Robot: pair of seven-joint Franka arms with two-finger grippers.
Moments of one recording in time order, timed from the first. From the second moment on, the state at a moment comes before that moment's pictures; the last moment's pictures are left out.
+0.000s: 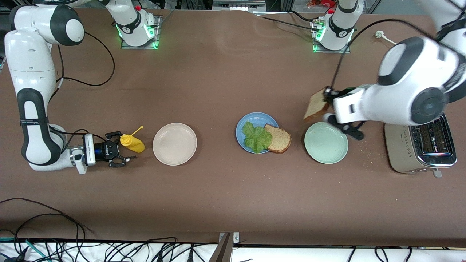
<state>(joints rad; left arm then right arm) 0.01 0.43 -0.33 -1.31 -0.19 1.31 0.11 -0.27 1.08 0.08 -1.23 0.96 1.47 -2.27</state>
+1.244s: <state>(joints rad) -0.04 0.88 -0.31 -1.36 -0.74 1.75 0.37 -0.07 0.54 -0.17 -1.27 0.42 1.49 -1.67</state>
